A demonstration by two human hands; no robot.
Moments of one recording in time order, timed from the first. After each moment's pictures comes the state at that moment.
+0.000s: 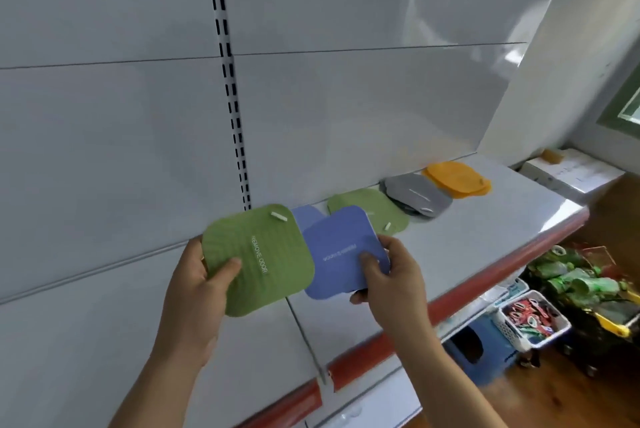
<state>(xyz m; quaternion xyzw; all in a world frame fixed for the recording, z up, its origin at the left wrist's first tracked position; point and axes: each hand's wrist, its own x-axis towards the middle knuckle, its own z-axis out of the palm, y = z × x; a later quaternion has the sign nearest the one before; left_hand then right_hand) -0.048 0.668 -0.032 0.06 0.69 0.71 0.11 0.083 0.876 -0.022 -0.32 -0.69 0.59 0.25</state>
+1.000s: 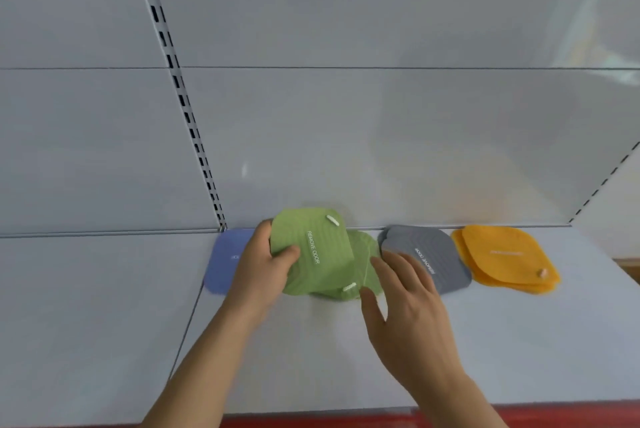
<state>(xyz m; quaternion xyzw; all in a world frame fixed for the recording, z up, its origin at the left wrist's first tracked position) -0.044 0.886 -0.033 -0.03 0.78 0.62 0.00 0.048 1.094 -0.057 0.00 -0.96 0.18 0.23</state>
